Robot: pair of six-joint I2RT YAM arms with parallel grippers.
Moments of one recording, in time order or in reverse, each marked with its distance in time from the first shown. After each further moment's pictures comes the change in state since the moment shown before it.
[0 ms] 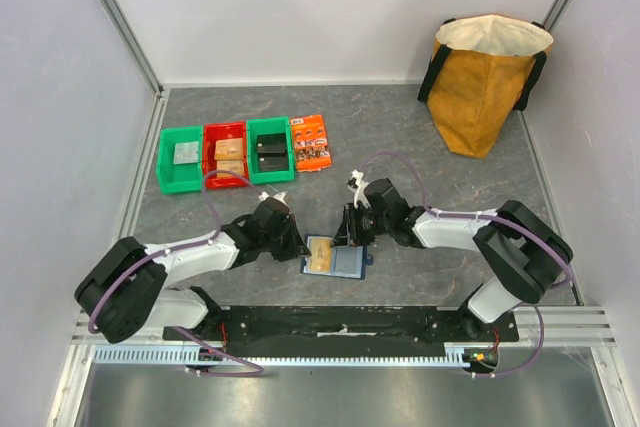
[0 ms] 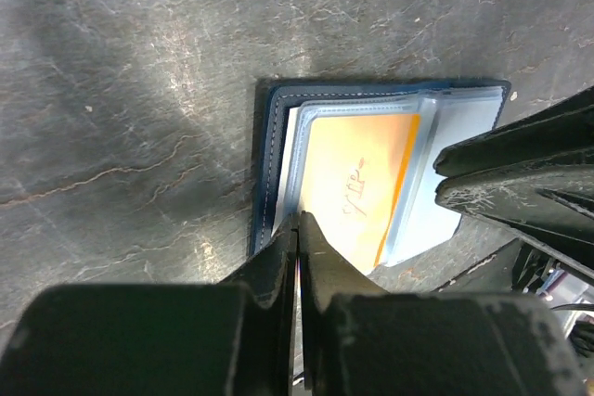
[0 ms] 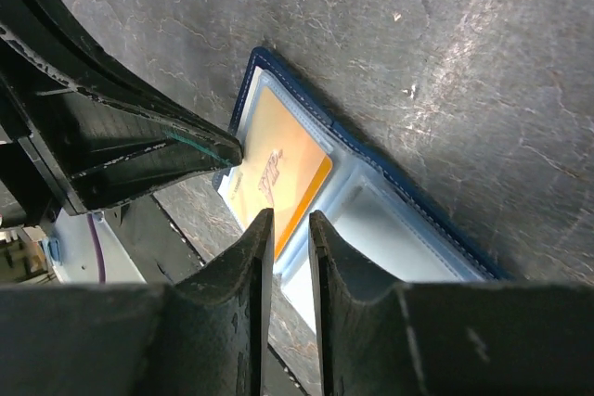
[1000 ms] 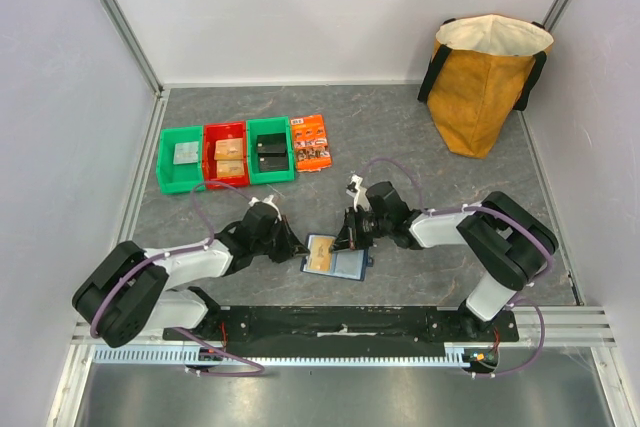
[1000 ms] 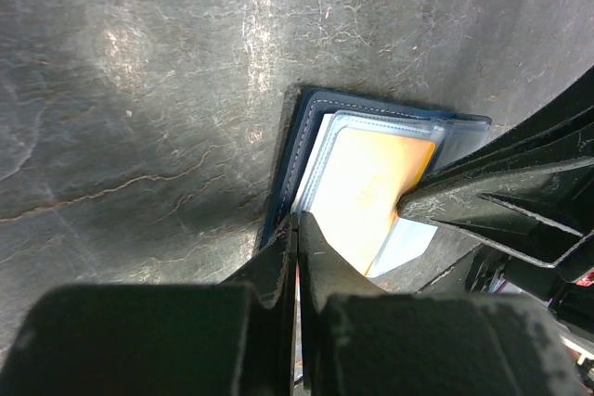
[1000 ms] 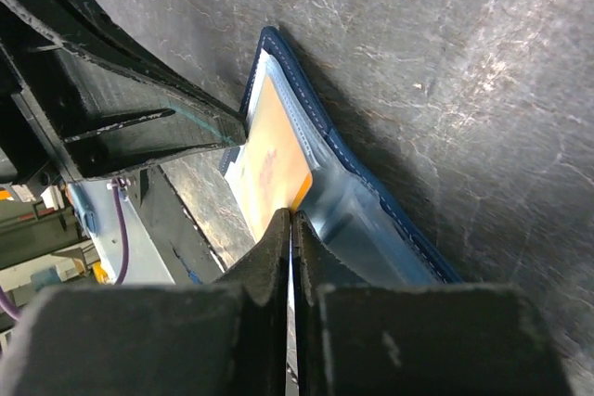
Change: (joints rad) left arm 0.067 -0.011 -0.124 0.195 0.052 -0.096; right arm -0.021 0.105 -0.039 0.160 -0.133 0.049
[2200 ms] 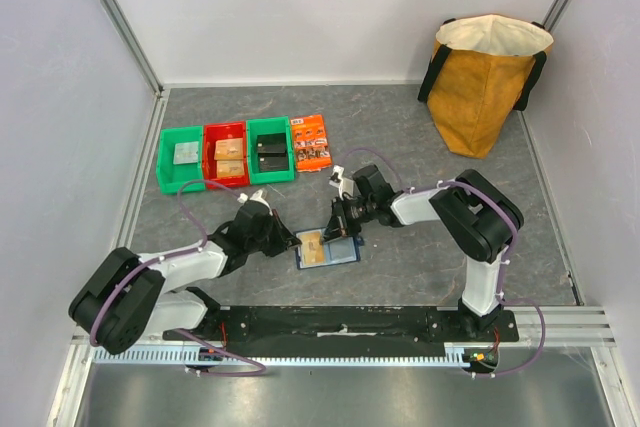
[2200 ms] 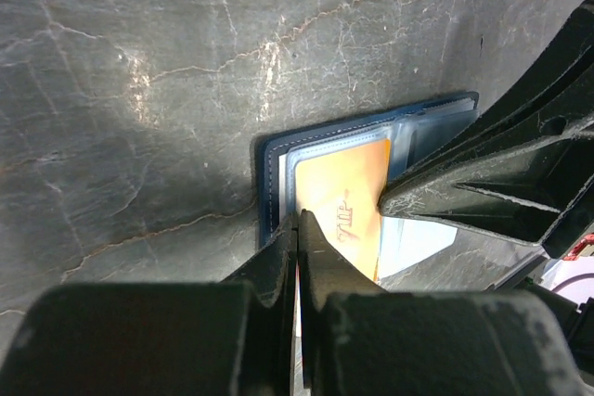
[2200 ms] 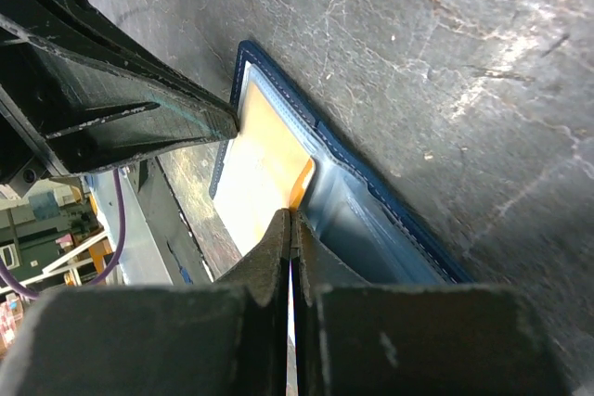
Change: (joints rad) left arm 0.063 -0.045 -0.031 0.029 -0.071 0.038; right arm -0.052 0.232 0.240 -0.095 -0.192 -0.171
